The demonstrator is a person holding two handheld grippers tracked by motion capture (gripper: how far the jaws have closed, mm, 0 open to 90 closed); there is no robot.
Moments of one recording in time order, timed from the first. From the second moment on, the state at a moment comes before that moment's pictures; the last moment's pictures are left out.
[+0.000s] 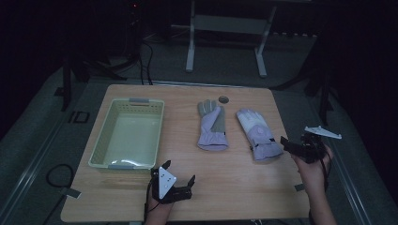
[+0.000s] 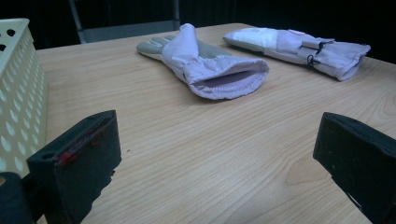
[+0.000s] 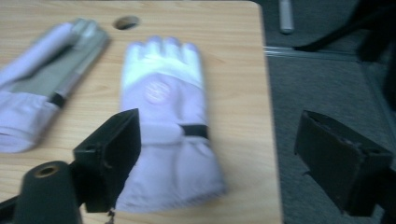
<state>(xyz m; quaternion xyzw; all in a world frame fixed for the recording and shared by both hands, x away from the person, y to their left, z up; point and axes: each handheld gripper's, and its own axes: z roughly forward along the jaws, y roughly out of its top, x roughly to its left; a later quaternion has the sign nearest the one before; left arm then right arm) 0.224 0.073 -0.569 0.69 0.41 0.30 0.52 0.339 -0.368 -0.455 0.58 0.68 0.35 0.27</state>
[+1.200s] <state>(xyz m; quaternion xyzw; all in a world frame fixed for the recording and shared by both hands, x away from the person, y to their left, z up) 0.224 0.073 -0.569 0.69 0.40 0.29 0.53 0.418 -0.220 -0.430 0.50 0.76 0.36 0.22</state>
